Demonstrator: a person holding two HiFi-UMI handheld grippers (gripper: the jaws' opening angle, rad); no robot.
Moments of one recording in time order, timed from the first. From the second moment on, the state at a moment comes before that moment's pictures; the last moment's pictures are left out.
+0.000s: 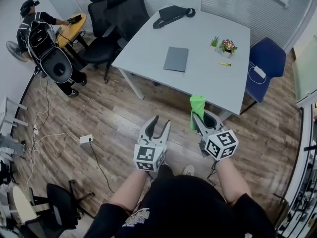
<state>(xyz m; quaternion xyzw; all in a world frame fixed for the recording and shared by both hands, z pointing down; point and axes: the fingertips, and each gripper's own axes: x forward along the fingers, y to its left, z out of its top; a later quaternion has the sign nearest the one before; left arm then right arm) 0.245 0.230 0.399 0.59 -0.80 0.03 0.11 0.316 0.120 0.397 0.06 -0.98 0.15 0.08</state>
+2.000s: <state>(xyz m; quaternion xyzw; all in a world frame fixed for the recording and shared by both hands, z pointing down) -0.005 0.098 0.447 0.60 -0.78 0.04 0.16 0.066 -0.027 0.427 0.09 -0.97 0.19 0.10</state>
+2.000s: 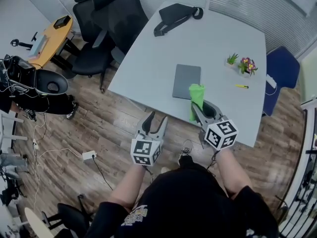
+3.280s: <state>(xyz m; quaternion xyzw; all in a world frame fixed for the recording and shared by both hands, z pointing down) -0.097 -0.045 0.516 0.69 -0.67 0.12 0.23 -0.014 -0.127 0.463 0.19 -0.95 0.24 0.12</state>
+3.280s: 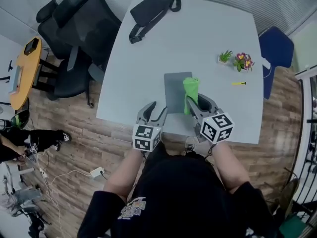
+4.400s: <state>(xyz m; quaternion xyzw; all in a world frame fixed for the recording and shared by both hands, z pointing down) -0.097 -0.091 0.641 0.82 -0.43 0.24 0.28 -0.037 -0.100 0.583 0.35 -0.85 0.33 0.21</state>
